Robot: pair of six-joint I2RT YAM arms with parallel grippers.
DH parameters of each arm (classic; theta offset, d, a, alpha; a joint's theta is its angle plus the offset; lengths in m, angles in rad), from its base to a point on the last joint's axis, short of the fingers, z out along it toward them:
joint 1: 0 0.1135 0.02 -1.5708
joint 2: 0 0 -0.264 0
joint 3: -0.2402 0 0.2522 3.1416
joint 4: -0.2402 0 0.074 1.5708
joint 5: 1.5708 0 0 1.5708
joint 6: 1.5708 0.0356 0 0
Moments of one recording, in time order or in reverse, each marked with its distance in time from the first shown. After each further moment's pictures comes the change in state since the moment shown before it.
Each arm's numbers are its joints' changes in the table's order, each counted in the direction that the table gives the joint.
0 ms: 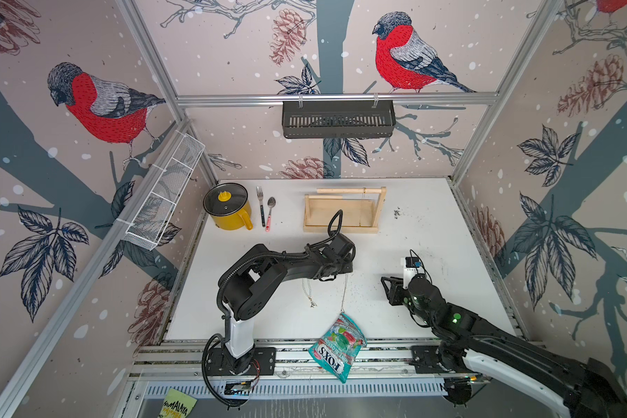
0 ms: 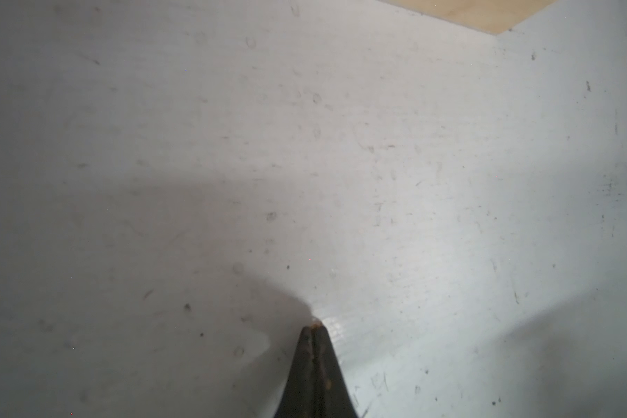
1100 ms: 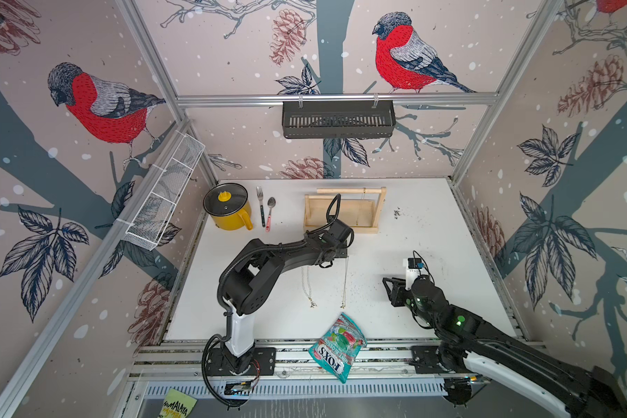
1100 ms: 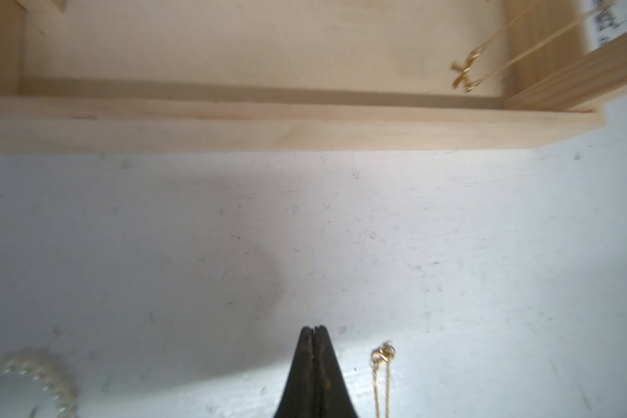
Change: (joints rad) left arm 0.062 -0.030 -0.111 -0.116 -0.151 0.154; right arm -0.008 -0.059 0.002 -0.046 -0.011 -0.001
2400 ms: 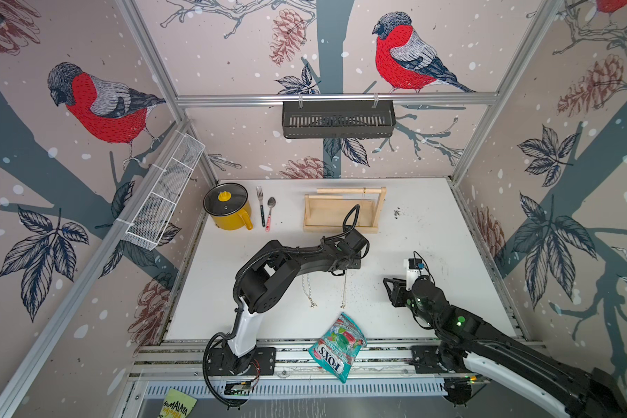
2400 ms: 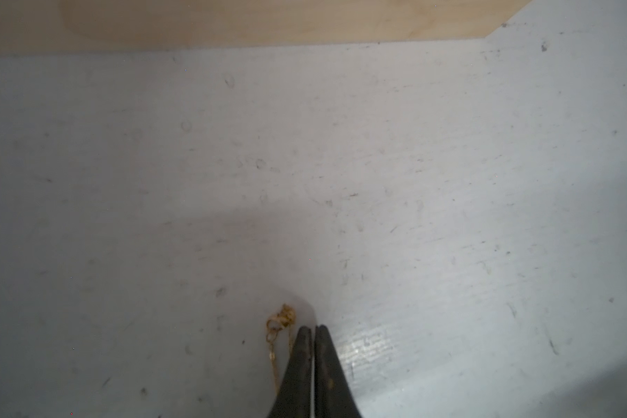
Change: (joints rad) left arm -0.106 0.151 -0.100 -0.035 0.032 -0.032; right arm -0.015 -0.014 0.014 -0.002 -0.007 -0.002
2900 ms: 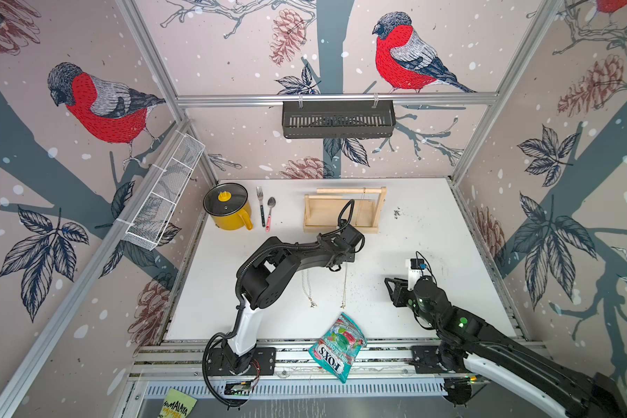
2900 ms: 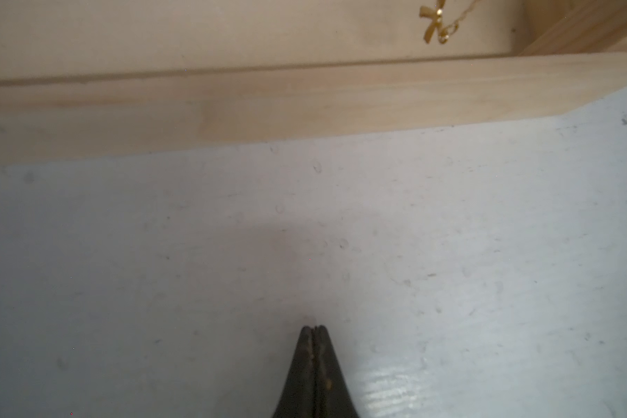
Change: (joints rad) left arm 0.055 0.026 -0.009 0.032 -0.125 0.085; right arm -0.008 -0.038 0.001 -0.026 0.000 0.000
